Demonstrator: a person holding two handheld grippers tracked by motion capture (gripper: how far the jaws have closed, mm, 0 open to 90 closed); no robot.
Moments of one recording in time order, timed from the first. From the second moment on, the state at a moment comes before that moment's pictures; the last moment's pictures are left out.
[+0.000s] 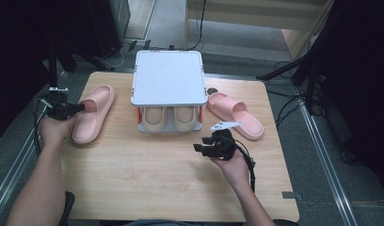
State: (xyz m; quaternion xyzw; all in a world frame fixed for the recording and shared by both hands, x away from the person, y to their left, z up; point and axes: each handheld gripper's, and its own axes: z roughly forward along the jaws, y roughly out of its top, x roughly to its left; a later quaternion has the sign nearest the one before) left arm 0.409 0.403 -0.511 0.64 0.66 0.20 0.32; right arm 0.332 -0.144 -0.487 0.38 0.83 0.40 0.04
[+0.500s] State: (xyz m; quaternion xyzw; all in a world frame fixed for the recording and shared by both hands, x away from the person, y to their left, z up) left arm 0.409 0.403 -0.505 0.64 0.68 0.16 0.32; right arm 0.332 -0.145 -0.487 0.39 0.83 0.40 0.04
